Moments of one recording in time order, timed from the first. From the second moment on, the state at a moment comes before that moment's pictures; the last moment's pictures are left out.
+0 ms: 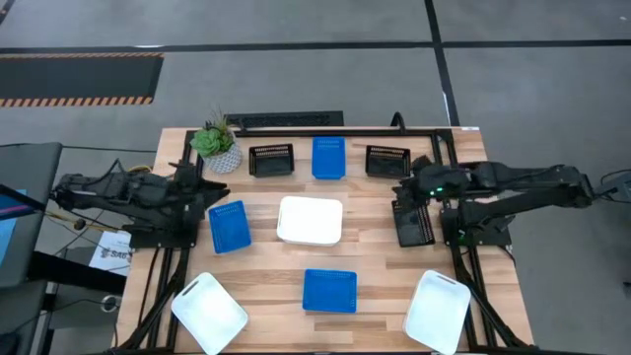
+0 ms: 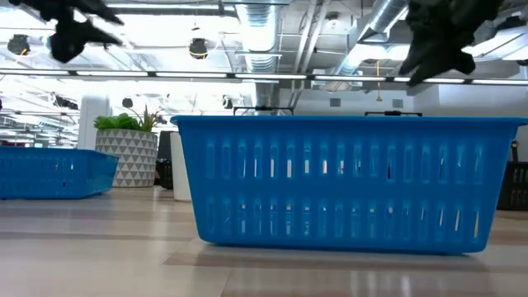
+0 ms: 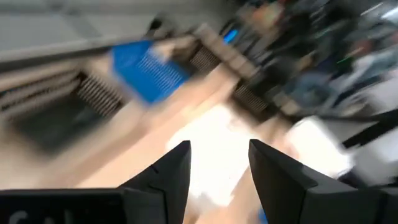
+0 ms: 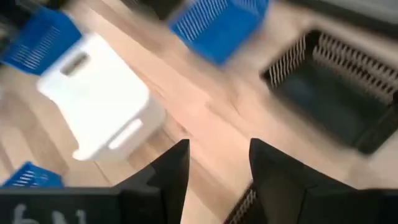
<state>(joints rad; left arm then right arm) -0.19 0.38 0.69 -0.78 -0.46 -0.83 -0.01 0.85 0.84 -0.83 0.36 0.79</state>
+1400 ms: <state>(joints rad) -0.19 0.54 0.81 -1.39 -0.20 -1.03 0.37 1.84 1.26 -0.57 0.05 0.59</state>
